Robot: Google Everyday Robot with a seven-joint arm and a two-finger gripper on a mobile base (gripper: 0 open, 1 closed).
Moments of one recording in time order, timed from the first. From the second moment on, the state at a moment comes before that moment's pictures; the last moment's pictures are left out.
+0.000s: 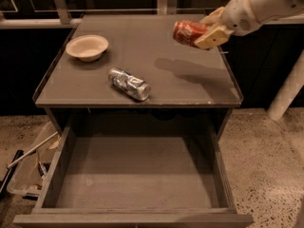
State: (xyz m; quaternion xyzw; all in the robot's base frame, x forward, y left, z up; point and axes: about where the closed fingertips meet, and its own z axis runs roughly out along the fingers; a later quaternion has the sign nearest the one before) arm 0.679 -0.164 0.954 -0.57 0.70 0.13 0.41
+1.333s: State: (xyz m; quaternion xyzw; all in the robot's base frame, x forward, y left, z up) arm 0.495 -0.204 0.913 -0.60 0.69 0.15 0.38
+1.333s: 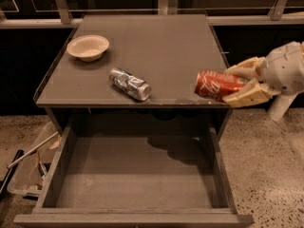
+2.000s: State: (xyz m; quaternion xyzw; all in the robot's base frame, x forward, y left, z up) arm 0.461 -0.199 0.834 -0.59 0.71 0.18 0.34
